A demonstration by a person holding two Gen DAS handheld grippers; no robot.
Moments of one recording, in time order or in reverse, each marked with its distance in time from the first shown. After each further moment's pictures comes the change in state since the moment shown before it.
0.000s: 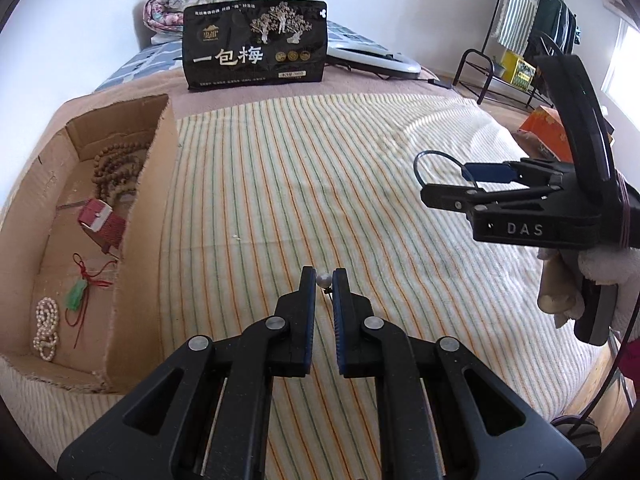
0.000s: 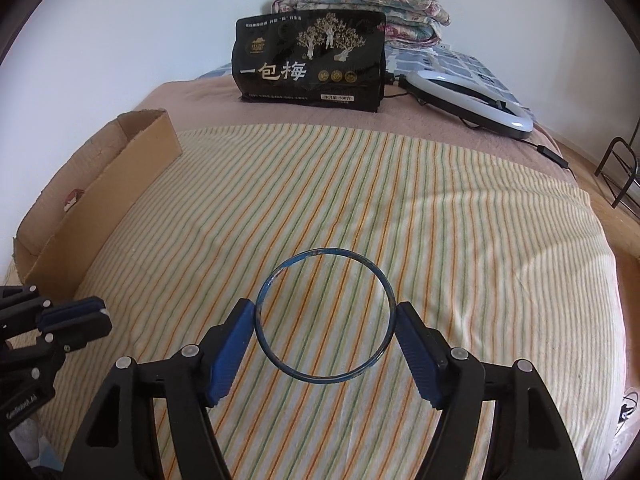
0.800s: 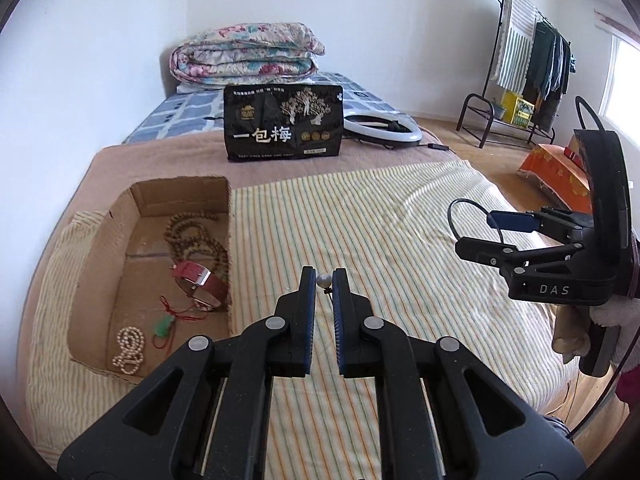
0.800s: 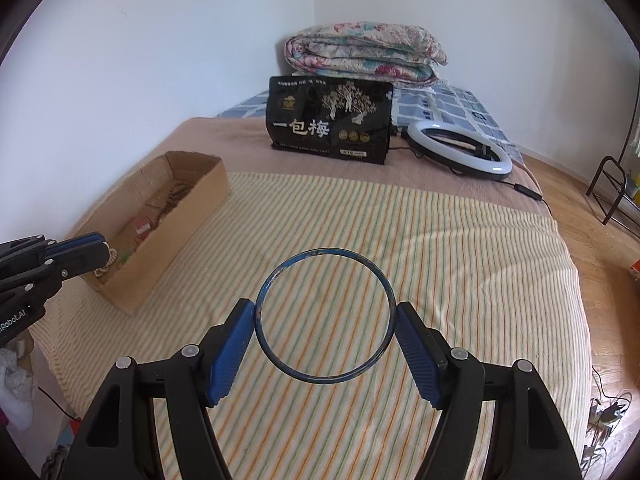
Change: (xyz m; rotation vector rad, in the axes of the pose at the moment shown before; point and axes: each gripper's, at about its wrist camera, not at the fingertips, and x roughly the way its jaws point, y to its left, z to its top) left arm -0.101 0.019 0.022 -0.007 -0.173 0.039; right arm -0.095 0.034 0.000 -0.009 -0.113 0.007
